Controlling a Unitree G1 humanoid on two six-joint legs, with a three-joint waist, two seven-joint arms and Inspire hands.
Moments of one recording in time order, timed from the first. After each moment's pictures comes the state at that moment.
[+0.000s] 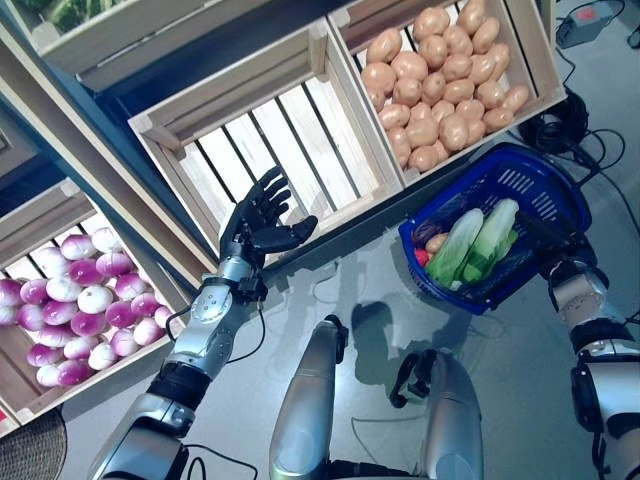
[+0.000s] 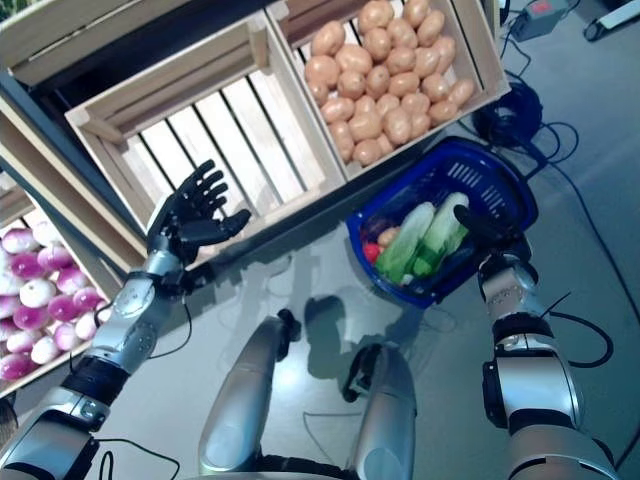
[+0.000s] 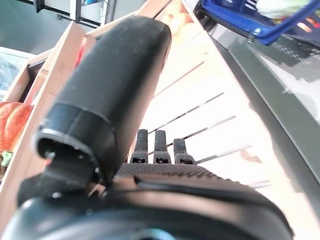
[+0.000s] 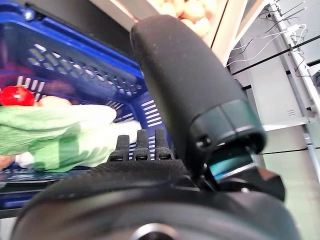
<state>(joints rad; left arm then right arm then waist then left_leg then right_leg) -0.41 0.53 -0.30 0.35 -0.76 -0.23 0.05 -0.77 -0.63 0.00 1.16 1.07 -0.01 -0.04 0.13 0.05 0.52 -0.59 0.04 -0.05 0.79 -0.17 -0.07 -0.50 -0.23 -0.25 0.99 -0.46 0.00</state>
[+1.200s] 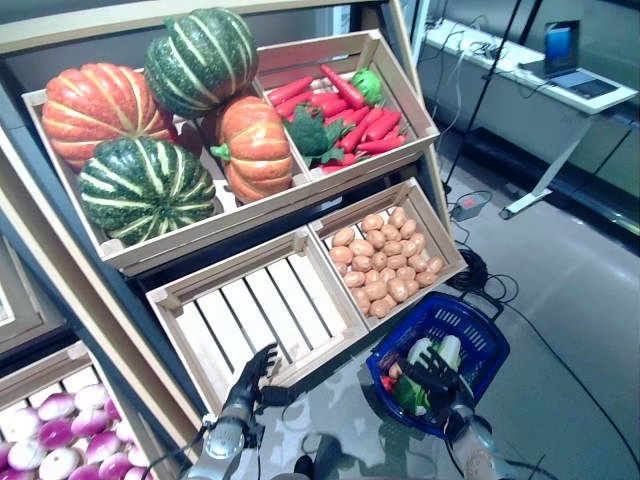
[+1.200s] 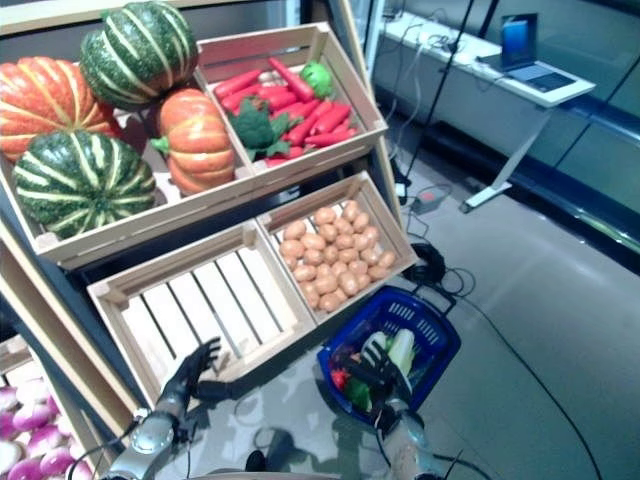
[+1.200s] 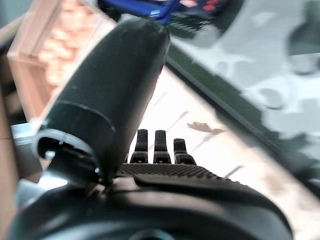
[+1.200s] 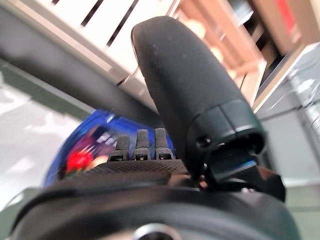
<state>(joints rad) 0.04 0.32 -0.30 0.95 -0.16 -0.34 0.16 0.03 -0.14 0.18 0.84 0.79 -0.15 0.04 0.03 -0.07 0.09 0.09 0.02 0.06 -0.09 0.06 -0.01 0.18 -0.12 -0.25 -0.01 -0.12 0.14</state>
